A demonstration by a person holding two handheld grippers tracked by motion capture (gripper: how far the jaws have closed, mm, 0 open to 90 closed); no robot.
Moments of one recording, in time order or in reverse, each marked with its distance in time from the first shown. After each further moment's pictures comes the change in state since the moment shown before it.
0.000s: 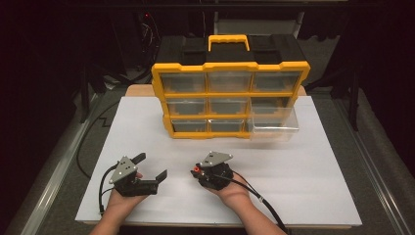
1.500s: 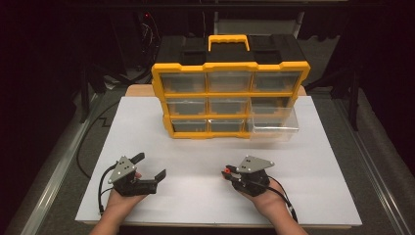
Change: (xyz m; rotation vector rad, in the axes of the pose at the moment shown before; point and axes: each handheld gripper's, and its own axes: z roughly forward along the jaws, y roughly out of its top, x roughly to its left) left arm 0.002 -0.001 -0.001 -0.004 0.010 -0.001; right arm -0.028 -0.037 -0.083 -0.031 -0.076 -0.011
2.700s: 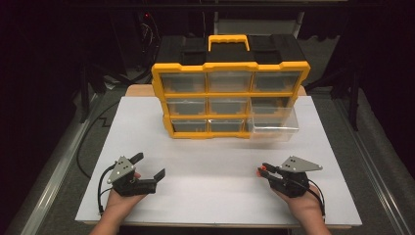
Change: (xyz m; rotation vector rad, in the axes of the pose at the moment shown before) left arm 0.000 0.000 -0.001 -0.009 0.018 -0.019; right arm -0.050 -0.046 -0.066 -0.035 -0.126 0.143
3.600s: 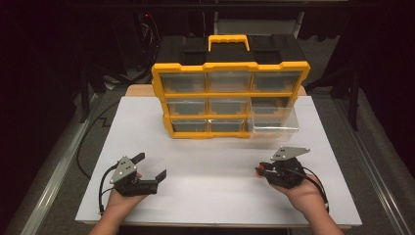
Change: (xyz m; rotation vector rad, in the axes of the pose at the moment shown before) left arm -0.002 0.000 0.003 0.025 -0.015 0.038; right arm -0.004 0.033 0.007 0.218 0.062 -0.044
